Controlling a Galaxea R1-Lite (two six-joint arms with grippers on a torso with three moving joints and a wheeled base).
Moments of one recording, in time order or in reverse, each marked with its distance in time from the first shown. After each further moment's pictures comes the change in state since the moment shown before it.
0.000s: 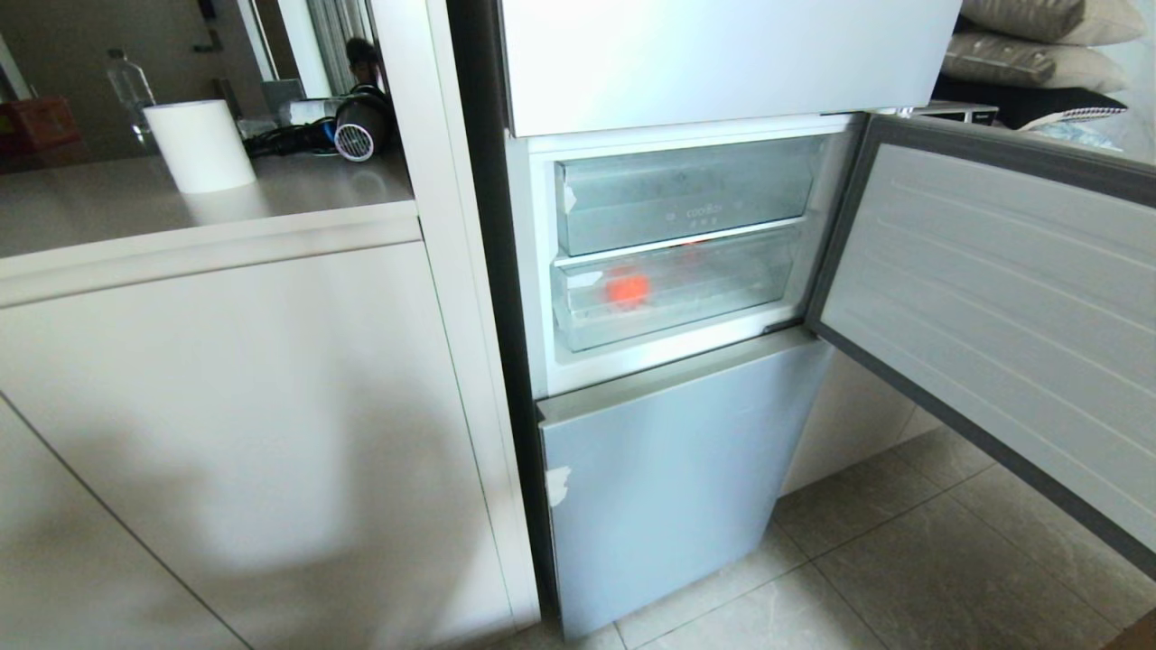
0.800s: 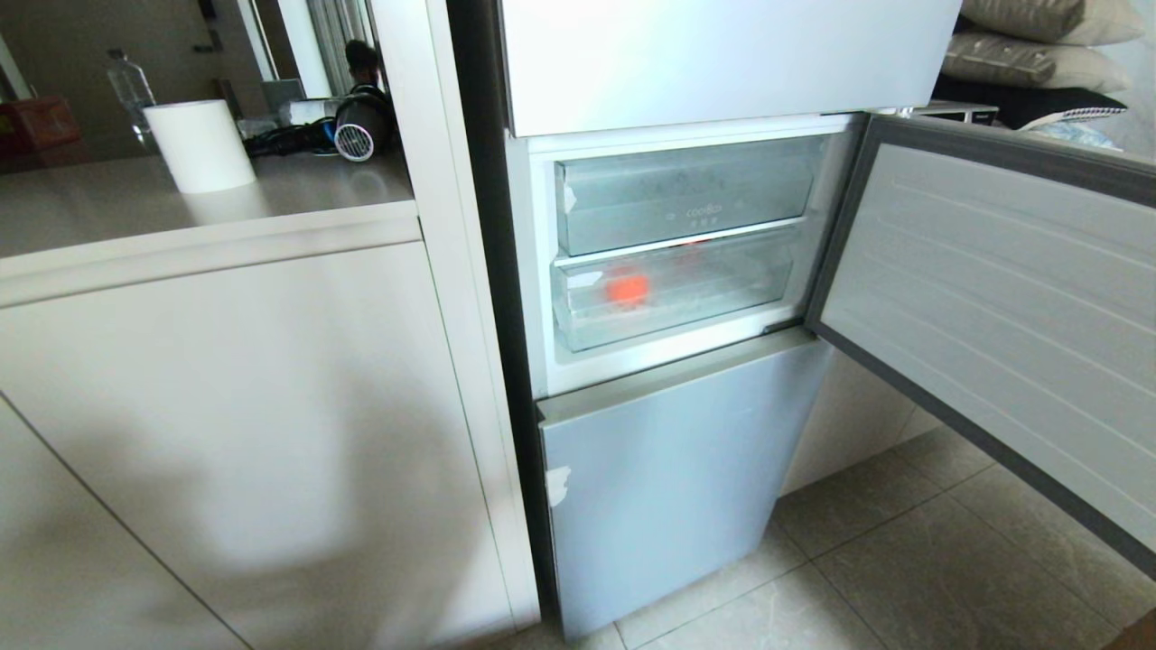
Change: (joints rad) left arm 0.000 0.000 0.000 0.001 0.000 0.000; right arm 0.000 0.000 0.000 0.000 0.000 0.000
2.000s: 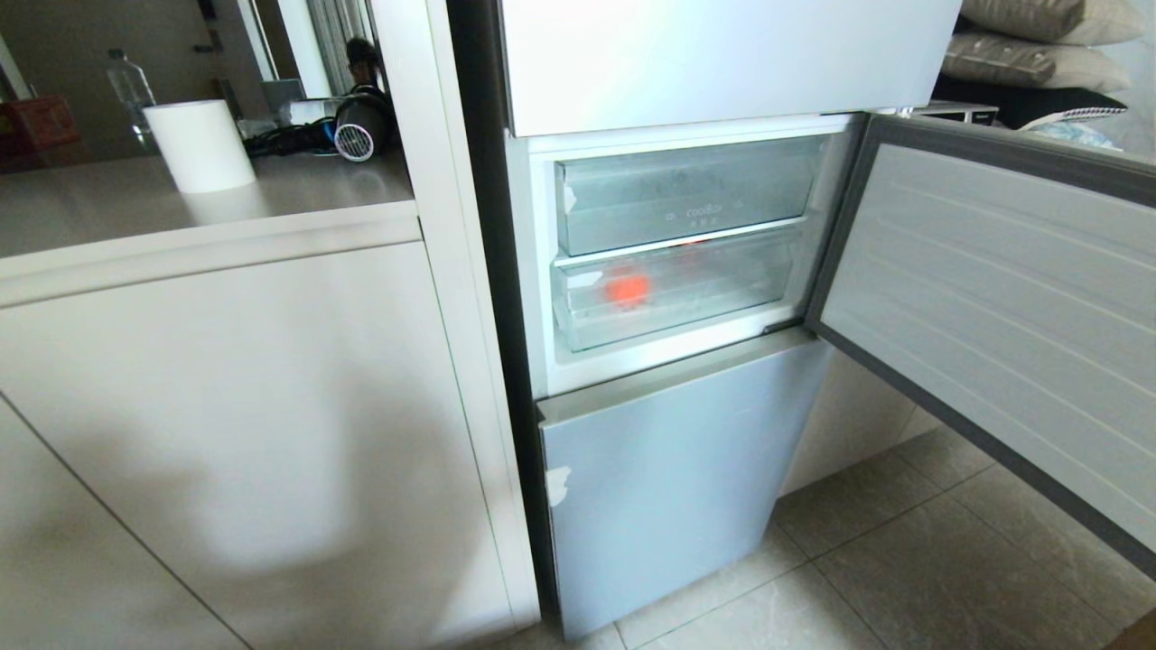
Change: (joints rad) left arm 0.000 0.000 0.000 0.000 0.000 0.000; right arm 0.001 0.000 0.000 0.000 0.000 0.000
